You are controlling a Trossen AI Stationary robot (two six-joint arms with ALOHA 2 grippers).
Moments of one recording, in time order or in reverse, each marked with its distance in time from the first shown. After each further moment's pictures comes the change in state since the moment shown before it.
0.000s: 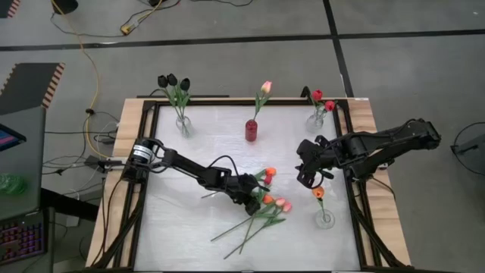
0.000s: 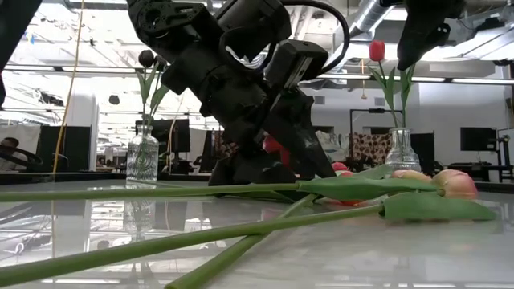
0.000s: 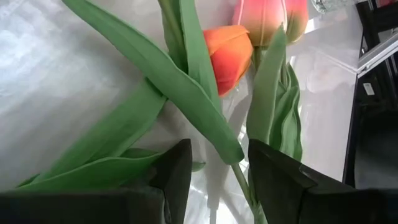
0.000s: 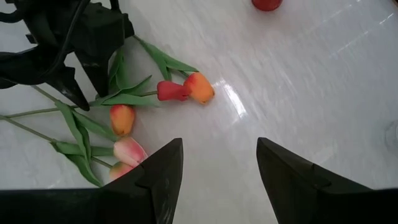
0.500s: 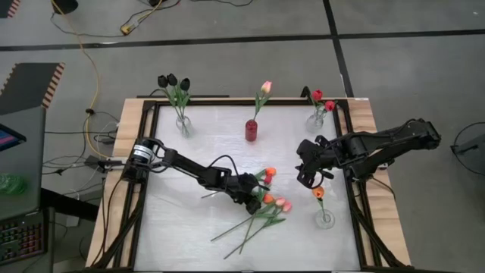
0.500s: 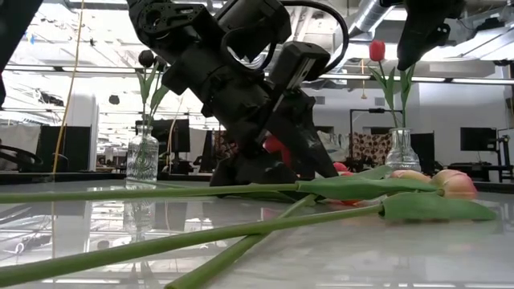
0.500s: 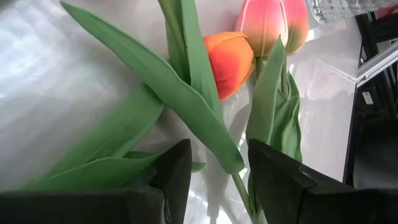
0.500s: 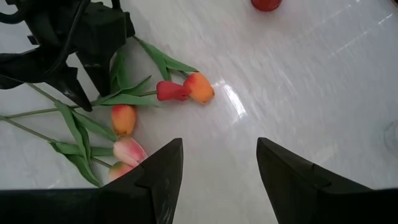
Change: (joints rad) left arm 0.006 0.002 -0.001 0.017 -0.026 -0.011; right arm 0.000 0.000 0.000 0.000 0.000 0.000
